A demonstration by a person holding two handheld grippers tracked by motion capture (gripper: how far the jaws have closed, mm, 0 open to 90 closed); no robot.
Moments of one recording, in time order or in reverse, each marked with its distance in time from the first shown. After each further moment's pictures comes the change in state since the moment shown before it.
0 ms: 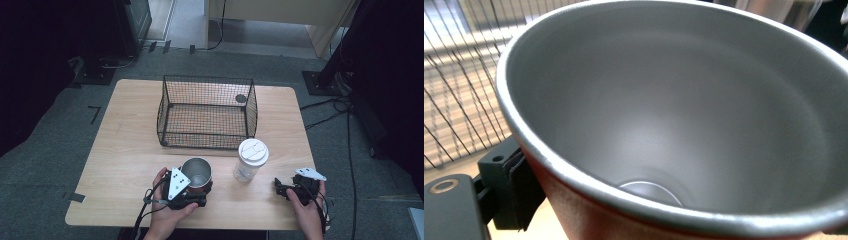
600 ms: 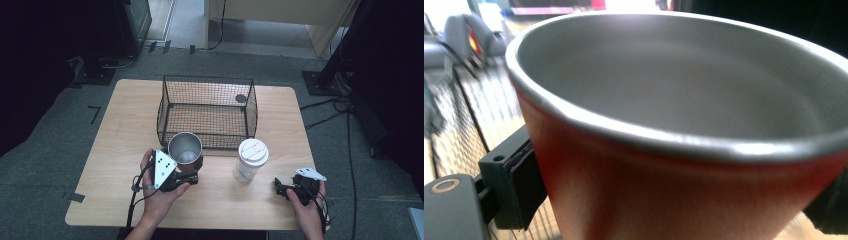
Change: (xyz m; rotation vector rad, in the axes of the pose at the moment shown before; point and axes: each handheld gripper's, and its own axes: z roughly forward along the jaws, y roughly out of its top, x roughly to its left) left arm 0.031 0.047 -0.009 -0.257 0.135 0.046; right arm 0.000 0.000 0.000 0.000 0.000 0.000
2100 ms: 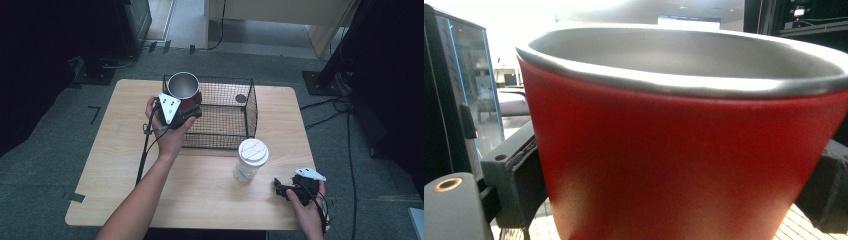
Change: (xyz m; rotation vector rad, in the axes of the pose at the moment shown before) left arm 0.066 0.048 0.134 -0.195 0.226 -0.007; right arm 0.001 0.000 0.000 0.000 0.011 -0.009
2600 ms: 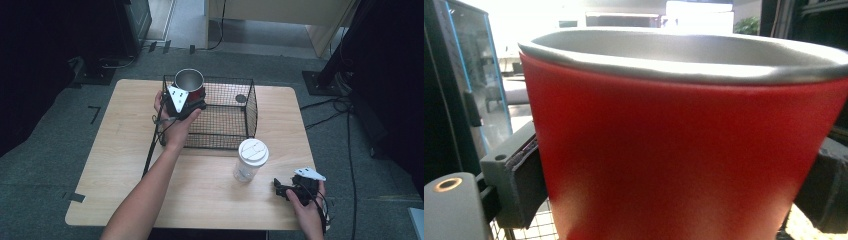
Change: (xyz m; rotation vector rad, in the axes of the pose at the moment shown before) left arm 0.004 -0.027 0.045 0.076 0.039 0.006; right arm 0.000 0.000 0.000 0.002 0.007 -0.007
